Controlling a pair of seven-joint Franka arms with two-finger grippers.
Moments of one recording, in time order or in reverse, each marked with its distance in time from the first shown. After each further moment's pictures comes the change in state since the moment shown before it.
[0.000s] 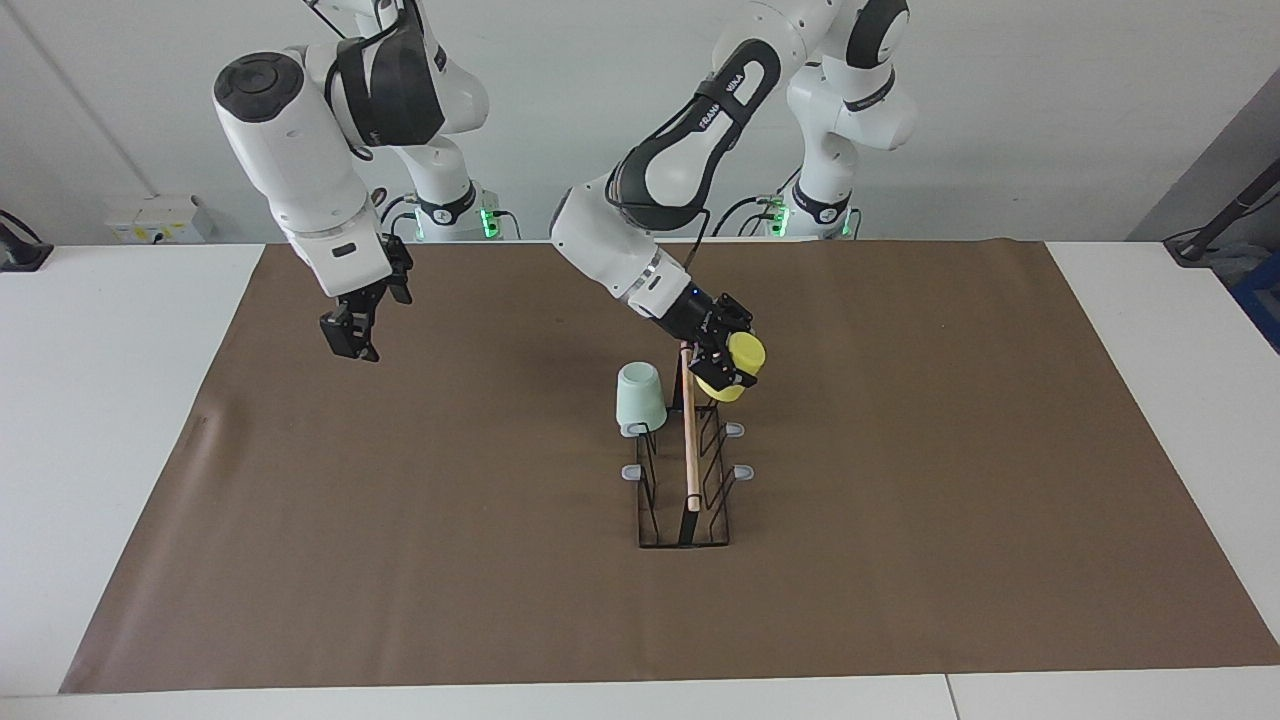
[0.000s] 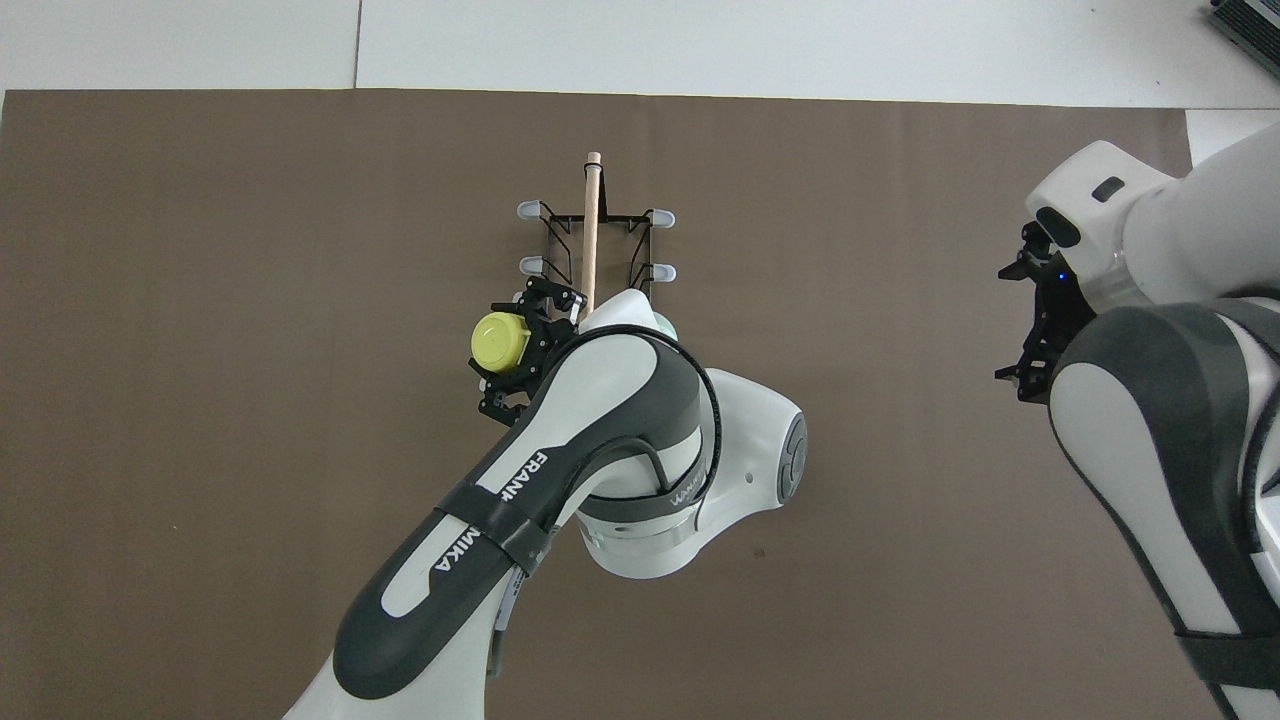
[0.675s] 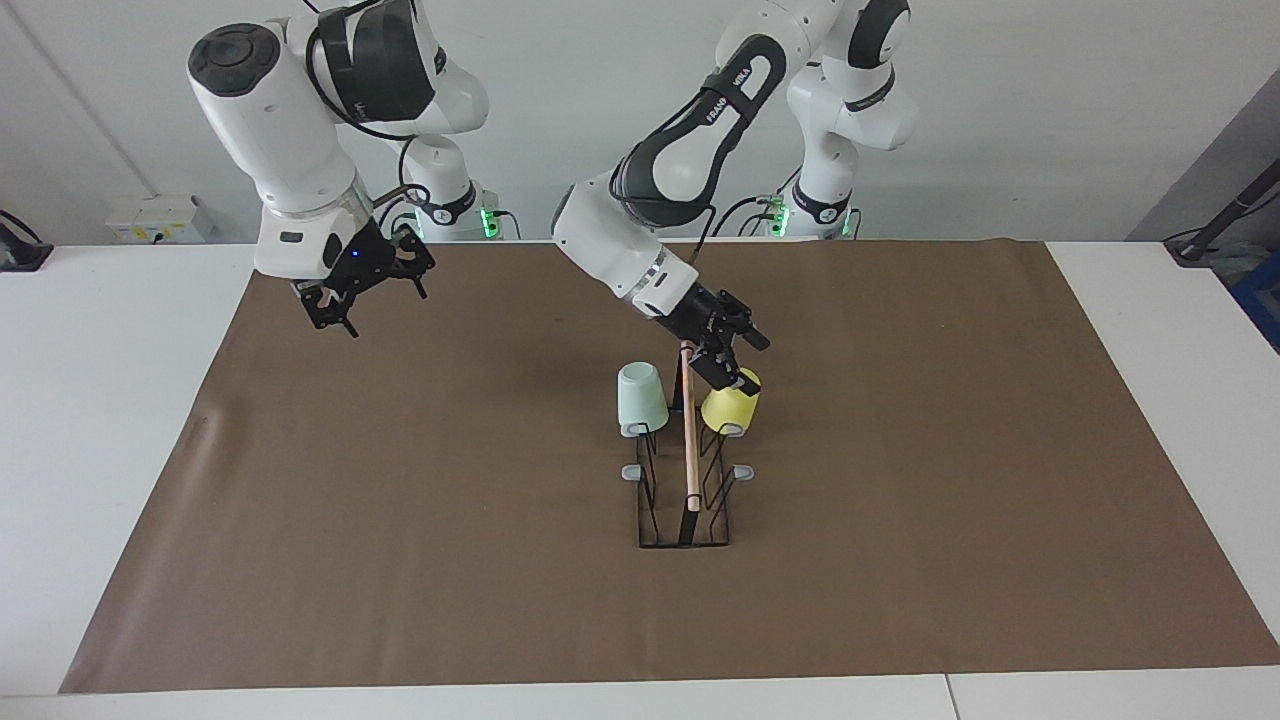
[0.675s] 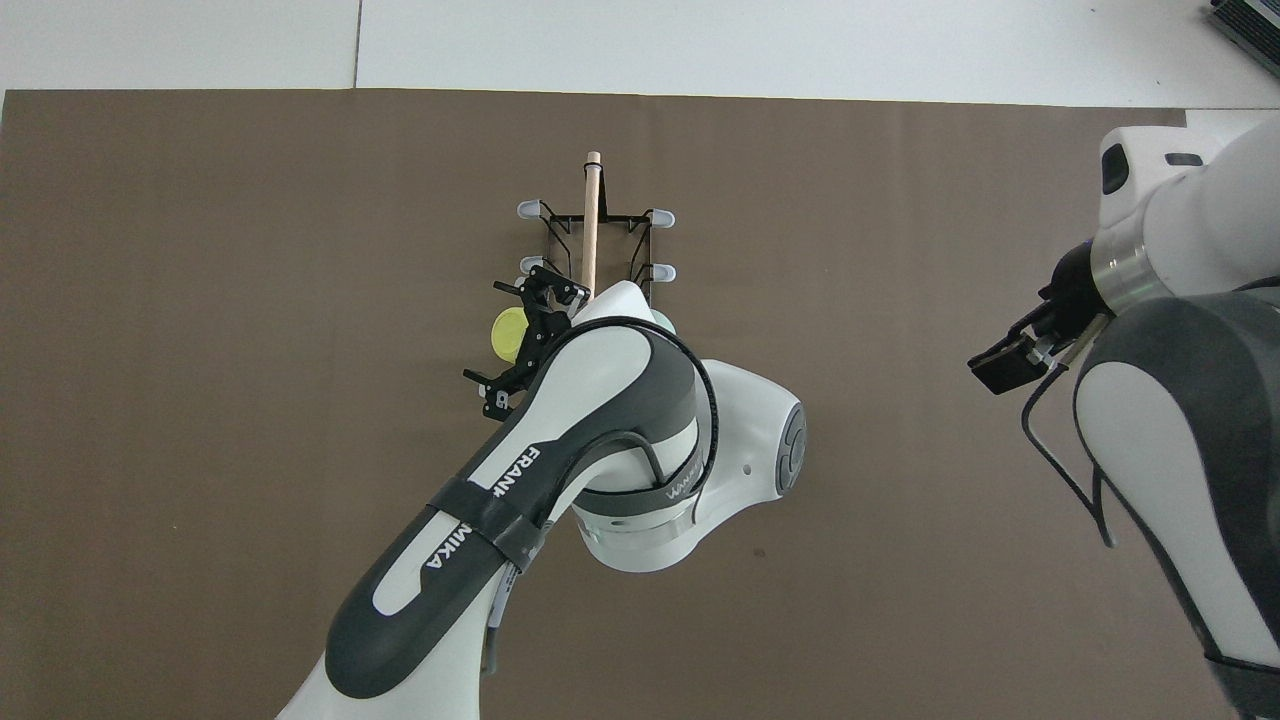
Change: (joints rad) left arm 0.003 0.003 0.022 0.036 -0.001 -0.001 -0.009; right arm -0.031 0.001 0.003 0.036 0.041 -0.048 0.455
